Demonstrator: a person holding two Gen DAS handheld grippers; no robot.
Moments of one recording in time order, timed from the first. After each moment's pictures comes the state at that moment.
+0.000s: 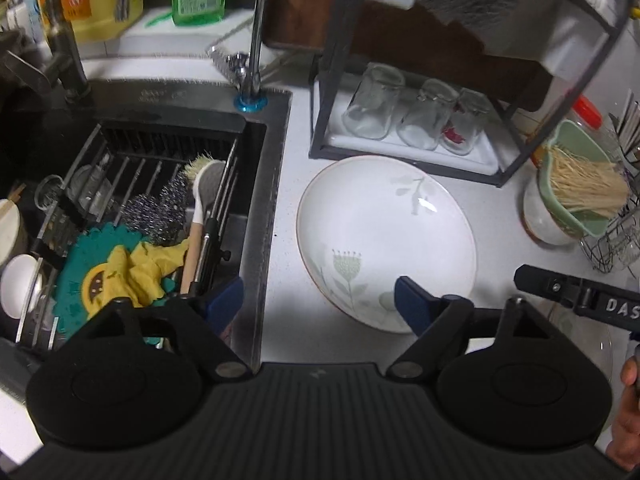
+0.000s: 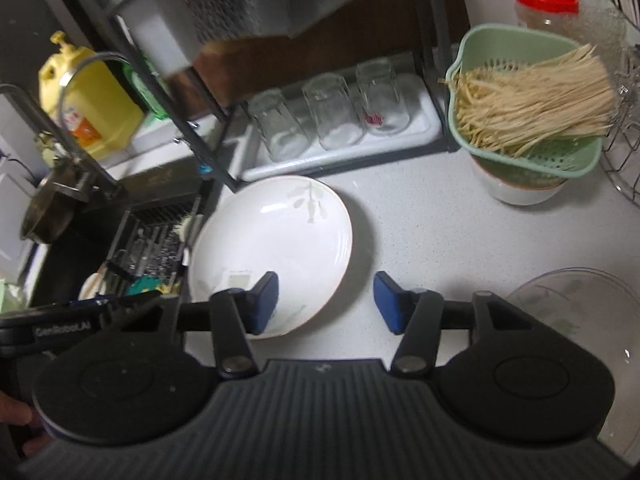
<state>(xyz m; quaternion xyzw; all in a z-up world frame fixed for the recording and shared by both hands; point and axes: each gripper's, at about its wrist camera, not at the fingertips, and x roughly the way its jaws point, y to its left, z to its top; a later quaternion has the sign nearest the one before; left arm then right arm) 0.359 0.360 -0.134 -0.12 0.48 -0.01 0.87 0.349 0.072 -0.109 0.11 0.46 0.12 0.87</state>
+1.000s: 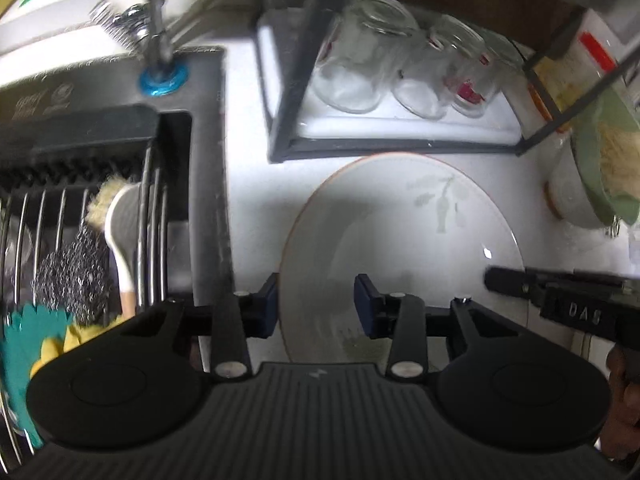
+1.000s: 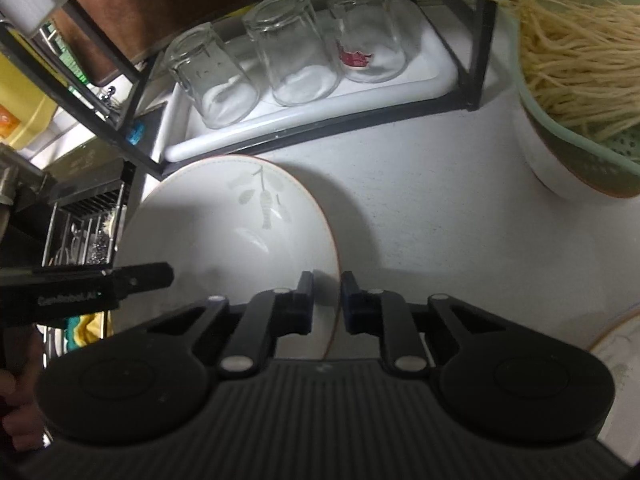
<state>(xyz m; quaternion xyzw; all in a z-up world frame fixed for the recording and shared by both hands) 0.490 0.357 -0.207 -0.07 0.56 -0.12 0.82 0.439 0.107 -0.170 0.10 0.54 0.06 0.83</state>
